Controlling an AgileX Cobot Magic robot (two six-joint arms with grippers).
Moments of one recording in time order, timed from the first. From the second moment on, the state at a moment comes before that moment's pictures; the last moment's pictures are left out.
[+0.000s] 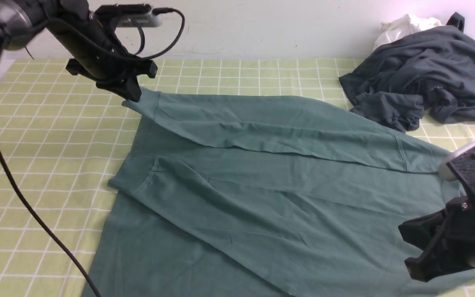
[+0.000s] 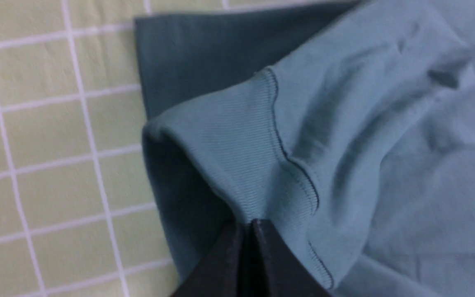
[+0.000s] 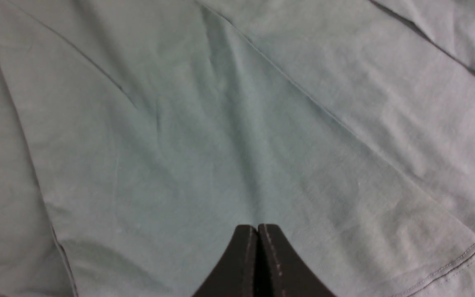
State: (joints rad) right arm 0.34 1.09 -0.58 0.26 0.51 -0.39; left arm -0.07 2.15 -2.08 -0.23 1.20 0.18
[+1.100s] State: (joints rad) right arm 0.34 1.08 -0.58 0.31 0.56 -0.39; left arm -0.23 1.49 -0.98 -0.11 1.18 0.33
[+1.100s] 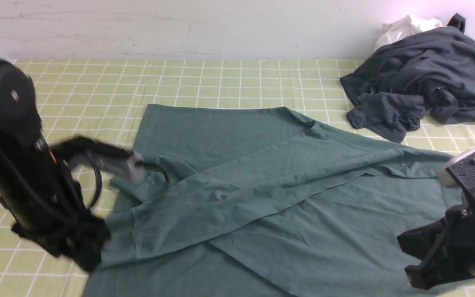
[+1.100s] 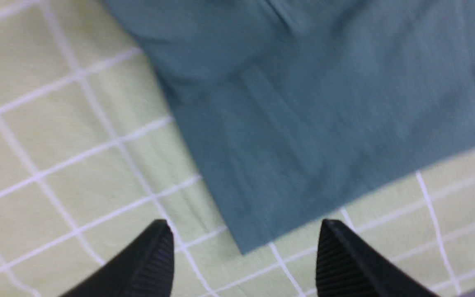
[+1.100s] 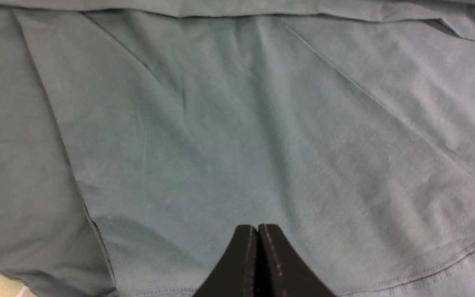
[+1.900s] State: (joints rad) right arm 0.34 1.08 -0.58 0.31 0.58 -0.39; left arm -0.42 1.50 -0.61 -0.03 0.71 0.65
